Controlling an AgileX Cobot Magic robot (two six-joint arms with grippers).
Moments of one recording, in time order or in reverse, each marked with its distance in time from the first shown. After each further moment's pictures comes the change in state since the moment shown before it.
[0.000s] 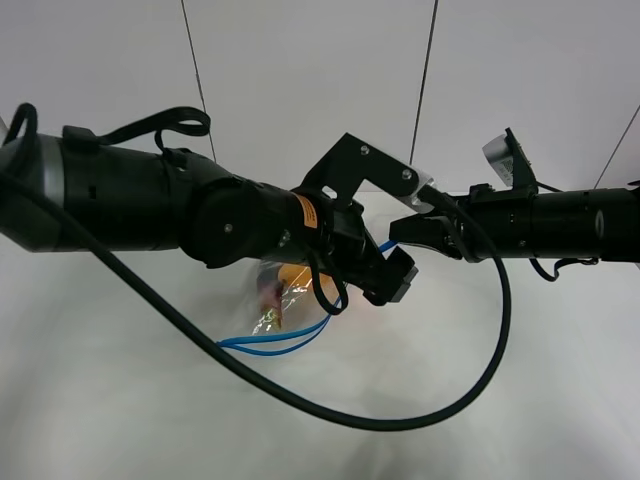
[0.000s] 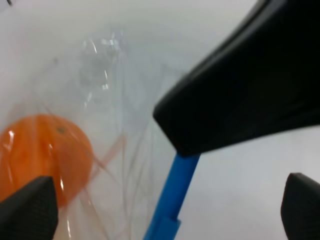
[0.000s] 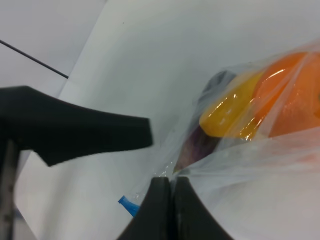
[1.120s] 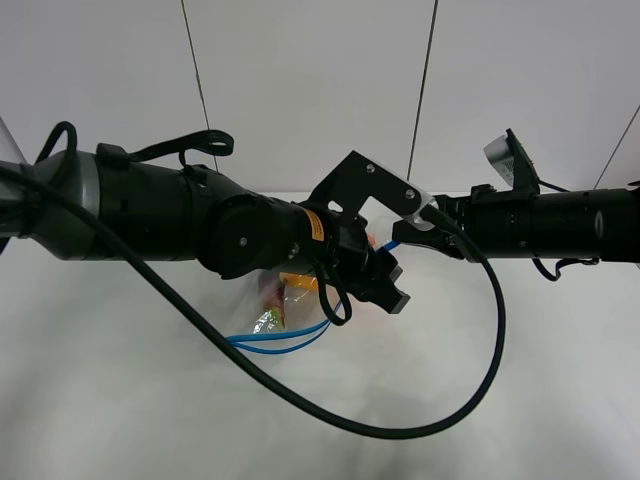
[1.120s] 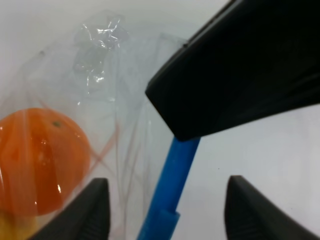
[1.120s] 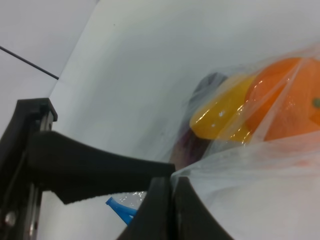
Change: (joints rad) left arm 0.000 0.029 -0.001 0.000 -0.024 0.023; right arm 0.000 0.000 0.000 -0.001 -0.022 -0.011
